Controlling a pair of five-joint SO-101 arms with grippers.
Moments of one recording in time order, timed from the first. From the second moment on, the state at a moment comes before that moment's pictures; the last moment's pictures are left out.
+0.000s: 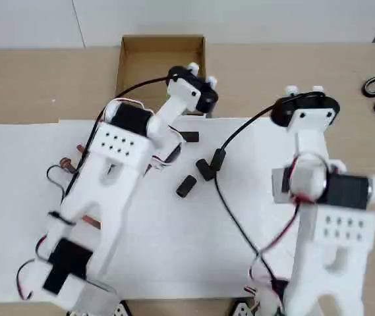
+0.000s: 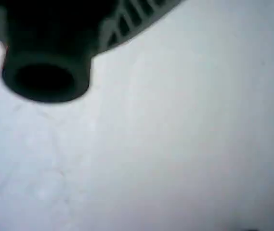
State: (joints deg) left arm 19.4 -0.9 -4.1 89.8 -9.6; right arm 3.4 -41.8 19.0 94.9 10.0
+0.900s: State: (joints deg) left arm 19.9 -30.1 7.9 86.5 24.5; right arm -28.9 -97.9 64.3 73.6 -0.4
